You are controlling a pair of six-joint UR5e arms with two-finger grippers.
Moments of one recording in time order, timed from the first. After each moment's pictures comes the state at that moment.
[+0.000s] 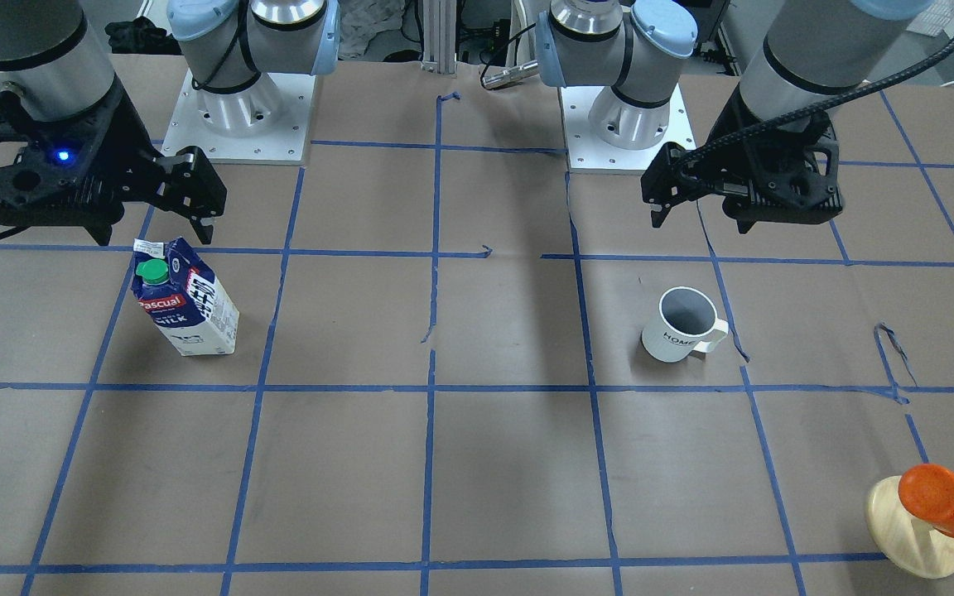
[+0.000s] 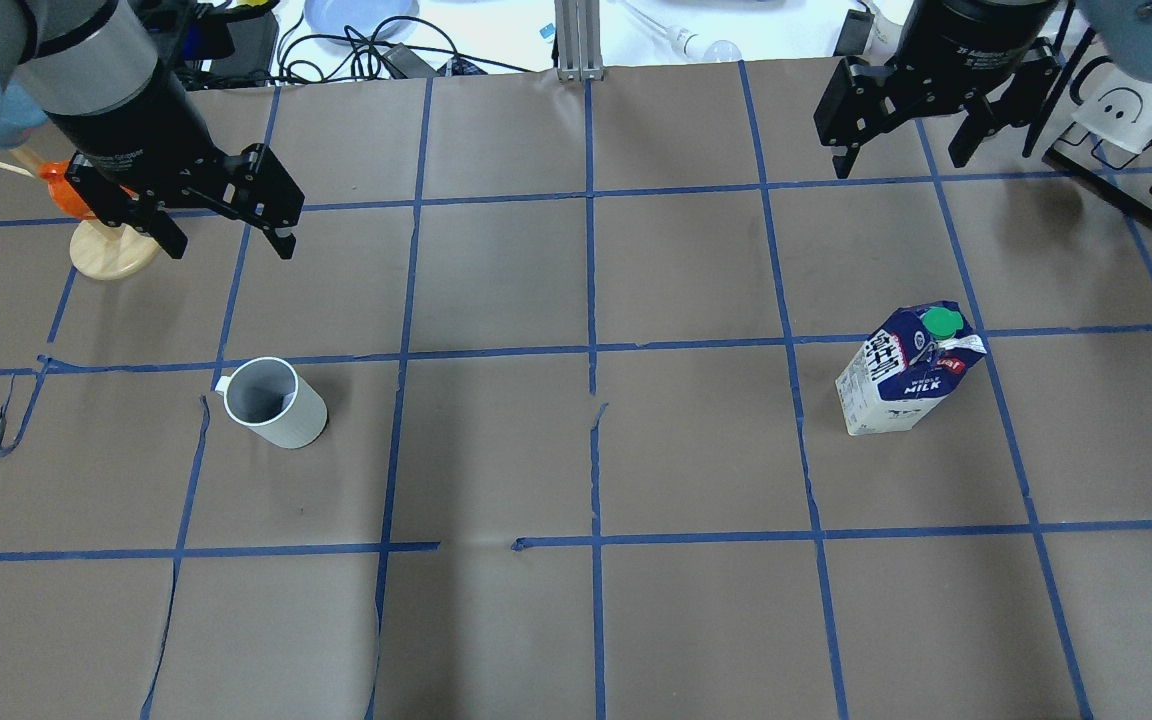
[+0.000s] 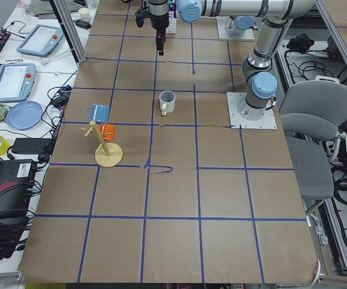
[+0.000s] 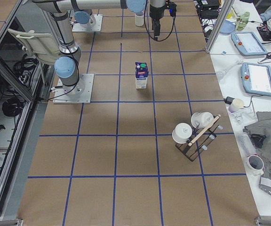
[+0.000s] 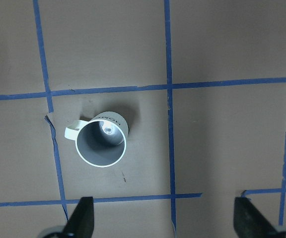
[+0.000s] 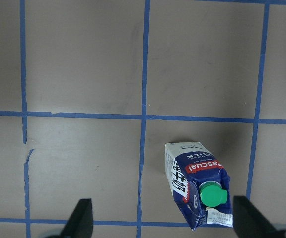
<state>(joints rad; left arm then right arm) -1.50 -1.60 -1.53 -1.64 1.58 0.12 1.55 -1.48 1.43 -1.54 -1.59 -0.06</state>
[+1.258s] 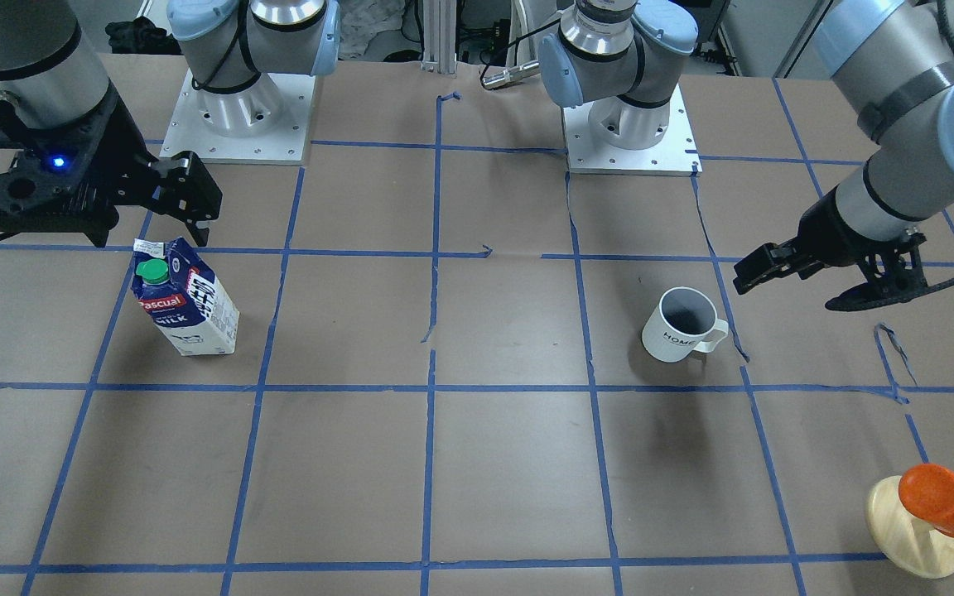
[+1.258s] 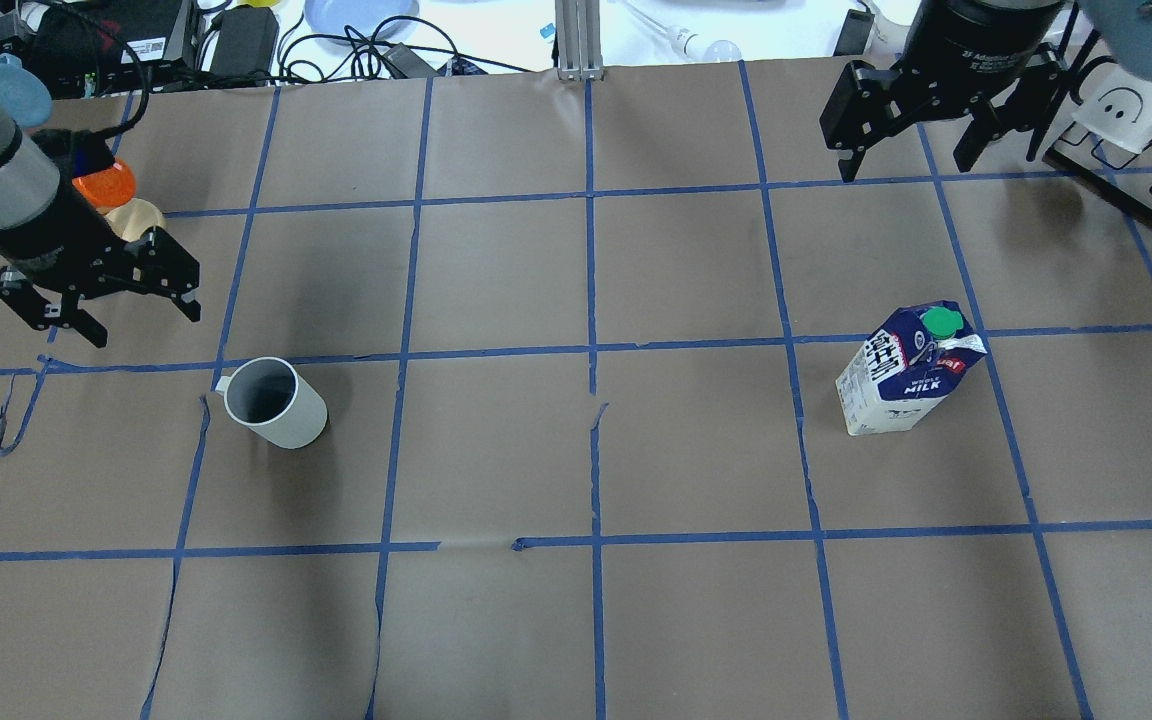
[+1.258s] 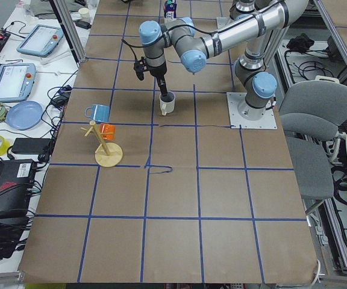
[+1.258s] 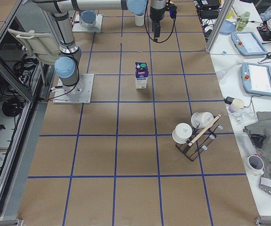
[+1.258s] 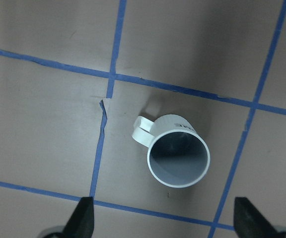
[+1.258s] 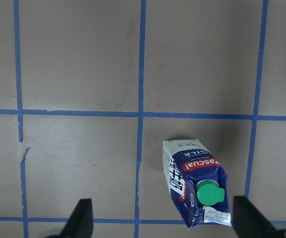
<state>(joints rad) -1.19 -1.65 -1.81 -1.40 1.58 0.09 1.54 -1.48 1.44 -1.54 -1.59 -0.07</state>
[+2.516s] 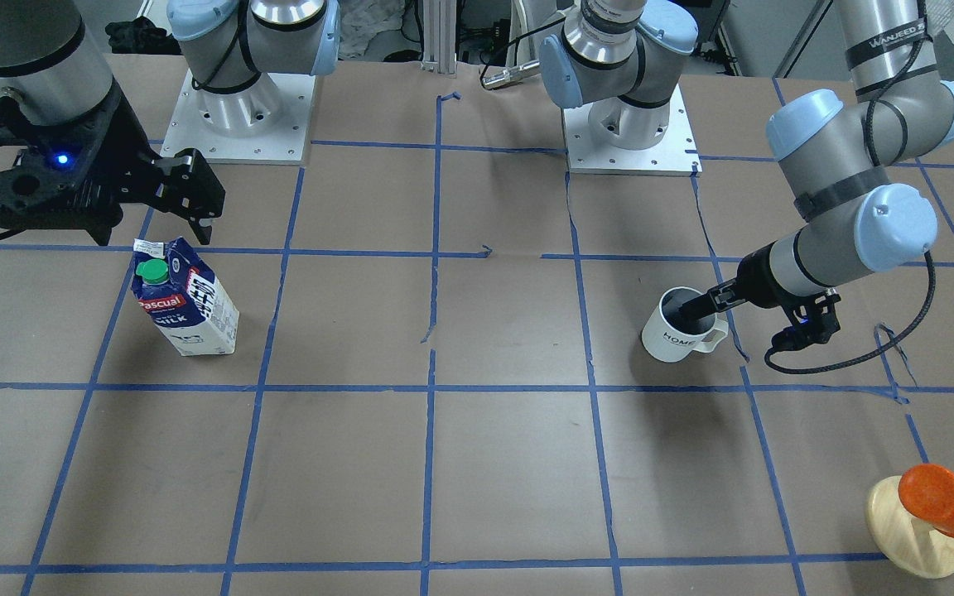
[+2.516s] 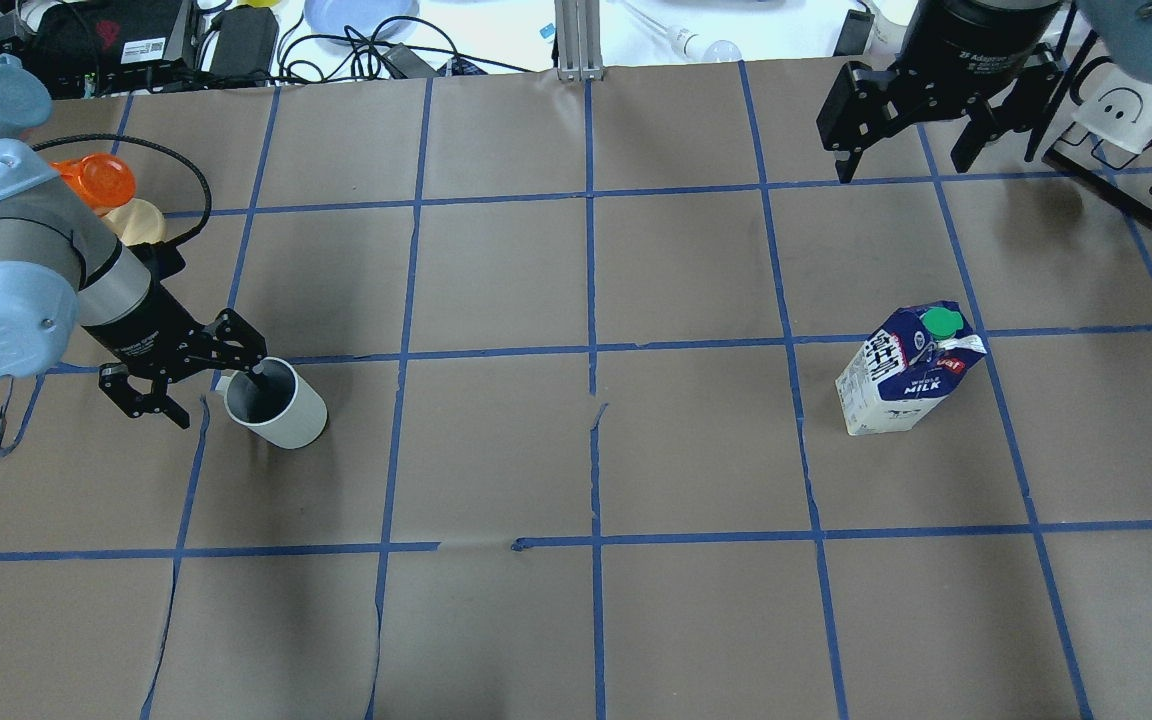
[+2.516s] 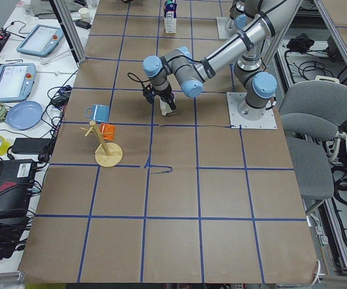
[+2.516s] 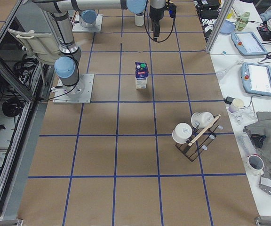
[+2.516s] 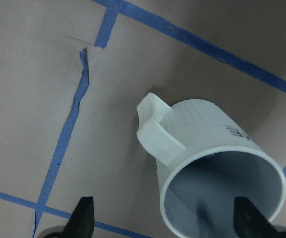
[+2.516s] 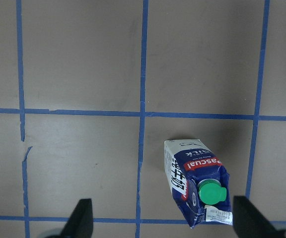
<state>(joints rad) -1.19 -1.78 -1.95 -1.29 1.52 -0.04 1.55 -1.48 1.44 -1.54 -1.59 -0.07</state>
